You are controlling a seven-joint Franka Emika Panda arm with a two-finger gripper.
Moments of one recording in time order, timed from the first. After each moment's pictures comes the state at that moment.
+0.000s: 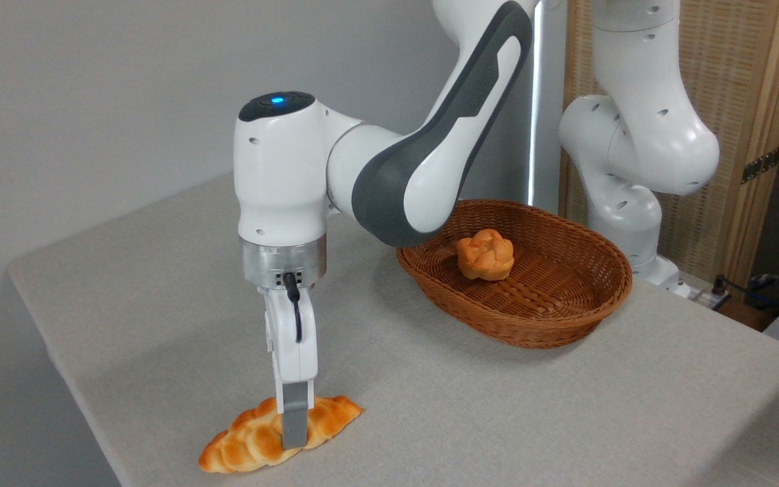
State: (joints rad) arm -0.10 0.14 0.07 -2.05 0.02 2.41 1.14
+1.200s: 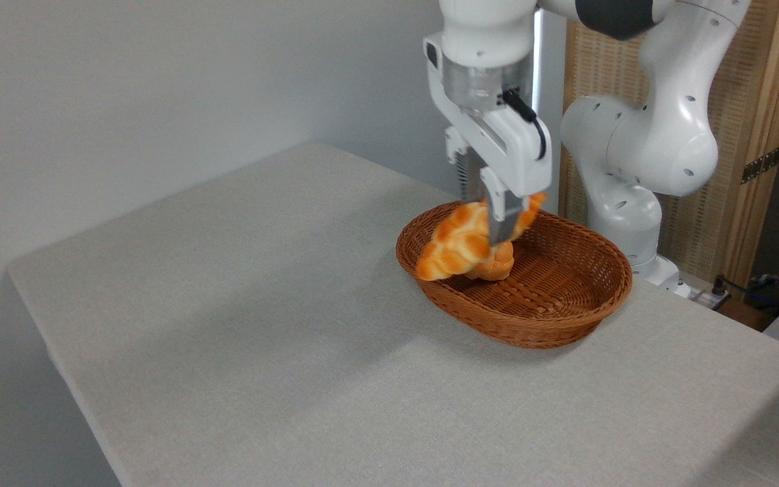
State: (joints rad) arm -0.16 -0.61 0.26 -2.36 -0.04 1.59 1.14
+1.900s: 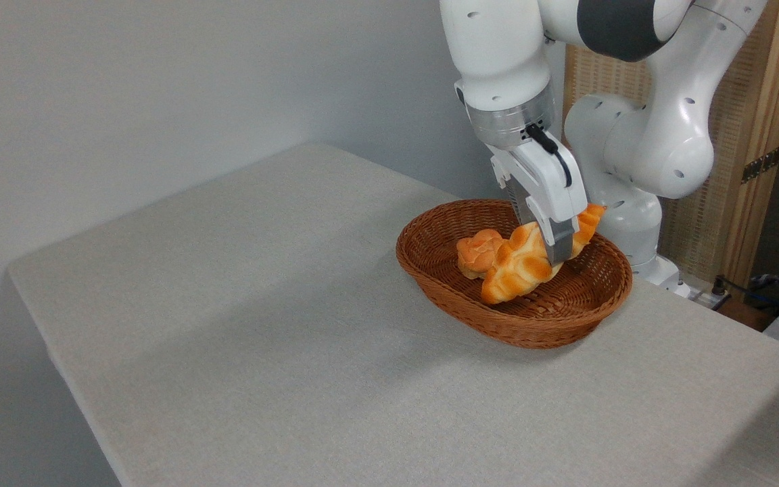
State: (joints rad) arm -0.27 -0.64 0.36 -2.42 0.17 1.50 1.14
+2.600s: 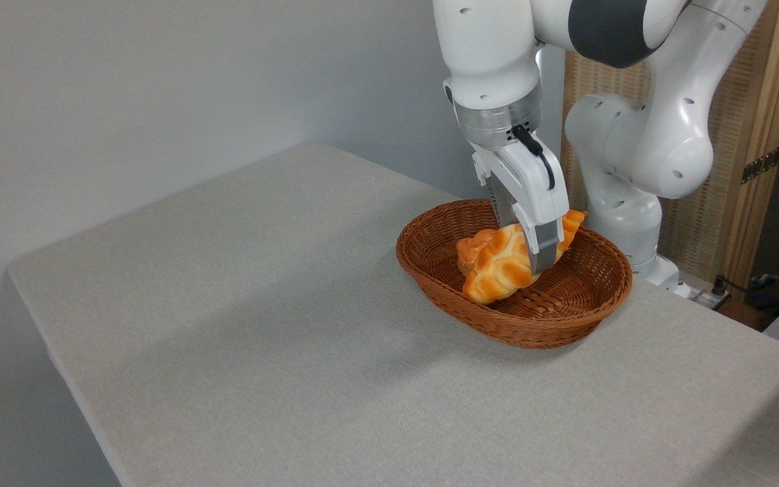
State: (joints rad) arm -0.28 -0.63 0.36 -2.42 0.13 1.56 1.14
